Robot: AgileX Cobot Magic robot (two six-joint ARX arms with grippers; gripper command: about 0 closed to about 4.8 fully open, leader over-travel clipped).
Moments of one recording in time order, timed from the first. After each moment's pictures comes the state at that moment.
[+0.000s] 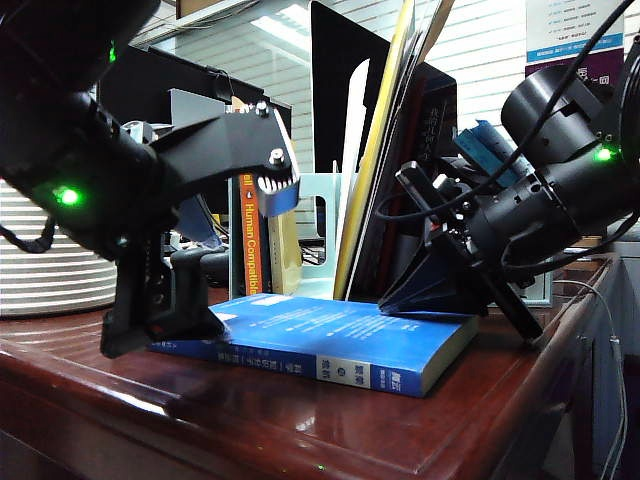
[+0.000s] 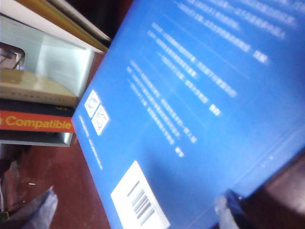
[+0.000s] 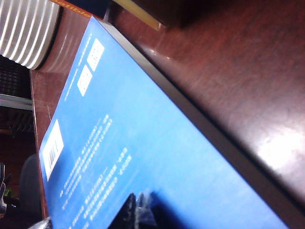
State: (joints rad) left arm -0.83 1.35 0.48 0.31 -0.33 0.91; right arm 0.39 1.71 0.70 0.38 -0.58 0.69
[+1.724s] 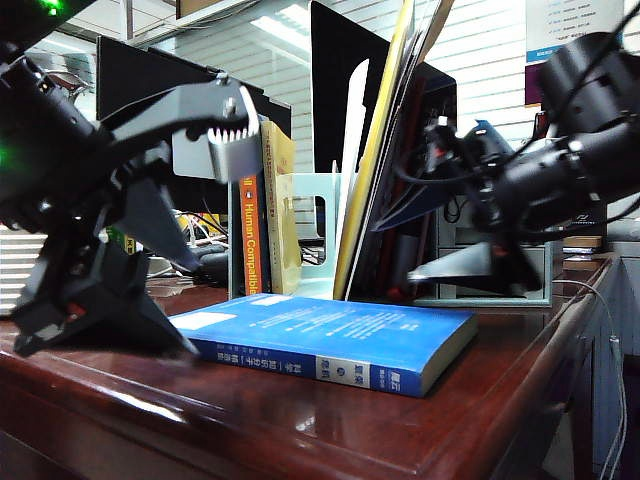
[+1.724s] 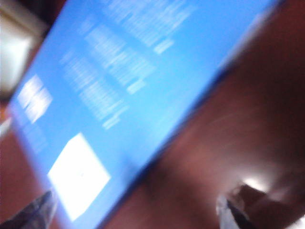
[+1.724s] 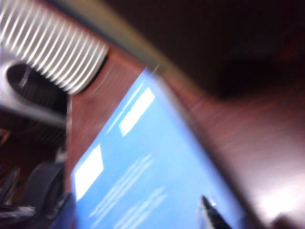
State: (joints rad) left arm -0.83 1.17 0.48 -0.01 -0.18 0.79; right arm 0.30 1.66 0.70 0.51 -0.67 0.62
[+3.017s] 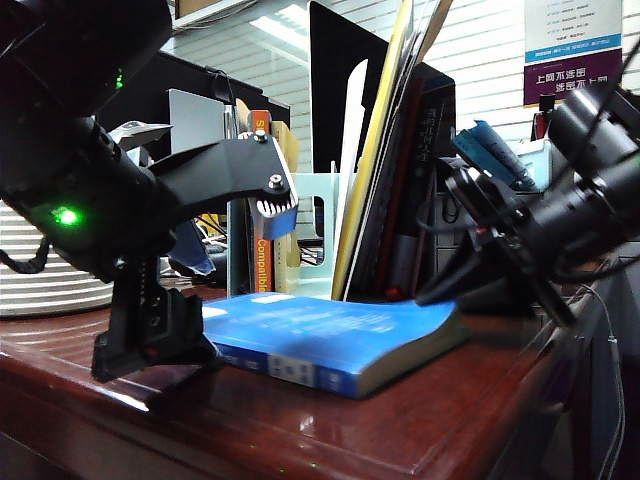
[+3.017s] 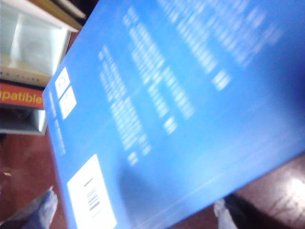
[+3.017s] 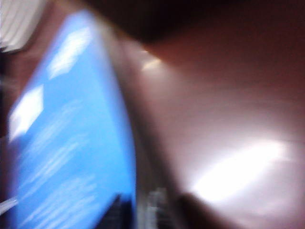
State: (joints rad) left arm -0.83 1.41 0.49 0.27 -0.32 0.85; right arm 0.27 1.71 0.71 0.31 -0.72 0.41
